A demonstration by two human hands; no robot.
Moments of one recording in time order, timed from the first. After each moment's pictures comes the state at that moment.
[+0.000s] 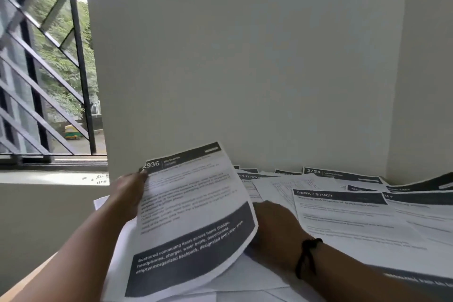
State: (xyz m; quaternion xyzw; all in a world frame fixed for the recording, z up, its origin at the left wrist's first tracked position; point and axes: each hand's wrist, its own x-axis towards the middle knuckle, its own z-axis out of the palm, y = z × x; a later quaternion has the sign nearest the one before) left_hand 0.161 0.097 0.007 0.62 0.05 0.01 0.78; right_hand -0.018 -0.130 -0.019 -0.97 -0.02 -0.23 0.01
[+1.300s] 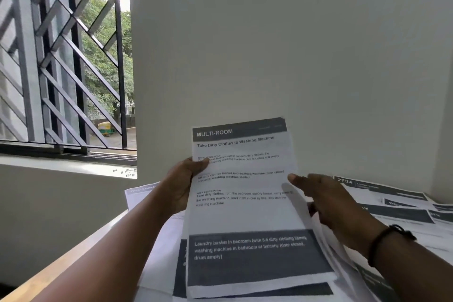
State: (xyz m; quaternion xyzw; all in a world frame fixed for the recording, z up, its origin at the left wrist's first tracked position) left_hand 0.122 0.073 0.017 0.52 -0.19 -0.21 0.81; right_hand -0.019 -0.167 0.015 -0.74 0.11 -0.17 0.64
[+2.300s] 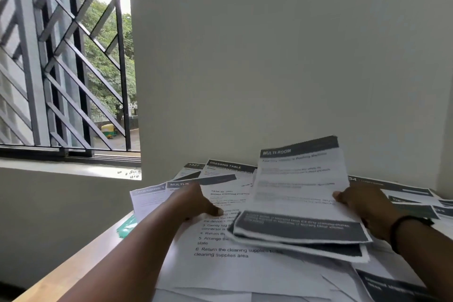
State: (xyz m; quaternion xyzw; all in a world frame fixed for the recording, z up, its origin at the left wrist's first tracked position) left_hand 0.136 0.067 -0.005 0.96 -0.10 -0.04 0.26; right_hand 0.006 -0.248 -0.009 -0.80 0.26 -0.26 0.48
